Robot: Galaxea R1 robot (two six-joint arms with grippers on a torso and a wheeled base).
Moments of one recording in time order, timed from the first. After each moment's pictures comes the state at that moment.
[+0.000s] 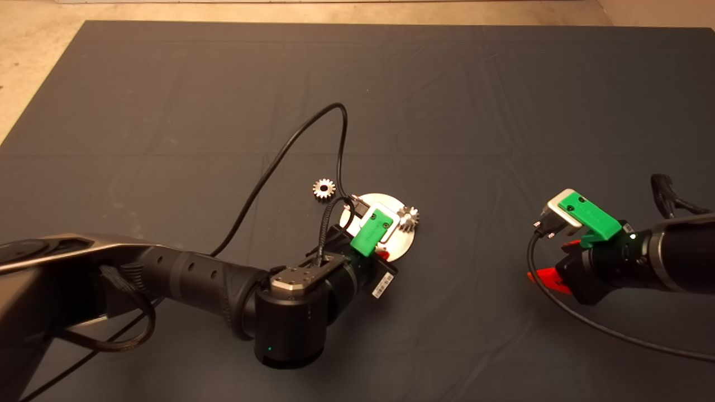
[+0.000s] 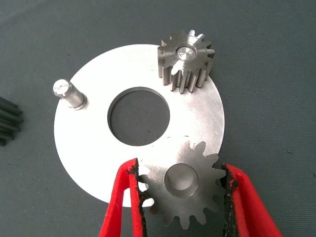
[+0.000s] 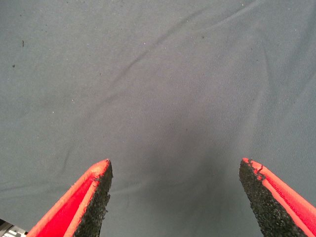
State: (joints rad) left arm 0.04 2.70 -0.70 1.45 1.54 -1.12; right arm 0.30 2.08 -0.40 -0.65 -1.53 1.15
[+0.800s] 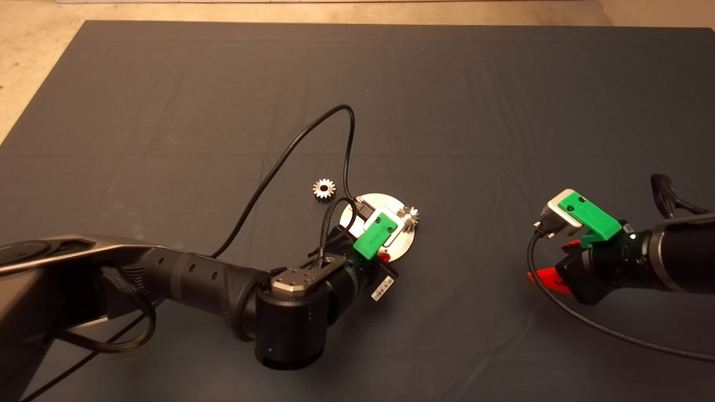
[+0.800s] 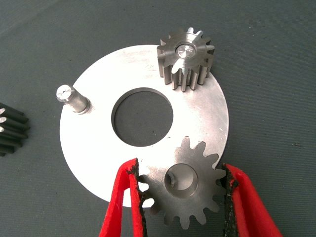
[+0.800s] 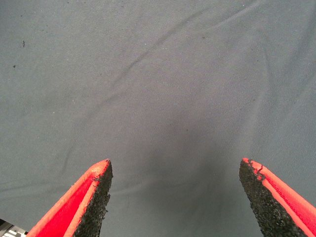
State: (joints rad) left arm 0.04 2.70 -0.70 1.44 1.54 -1.06; right arm 0.30 2.08 -0.40 -0.65 -1.53 1.15
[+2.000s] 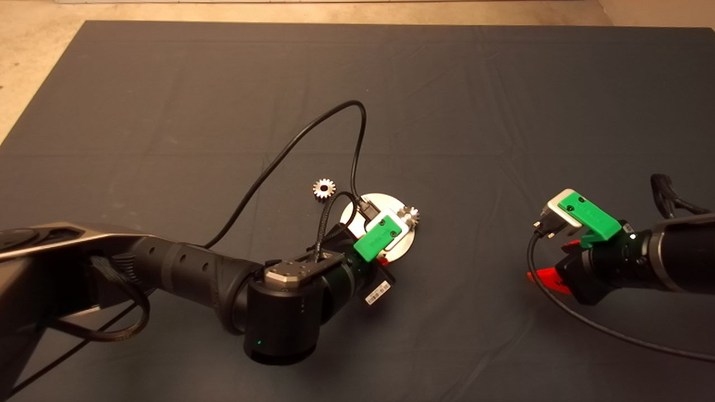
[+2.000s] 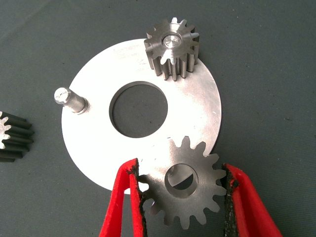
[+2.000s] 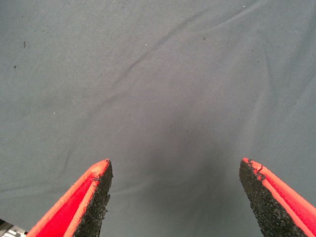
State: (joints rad) left arm 0.00 2.68 -0.67 1.35 1.54 -0.96; right arm 0.30 2.08 -0.40 -0.65 -1.53 1.15
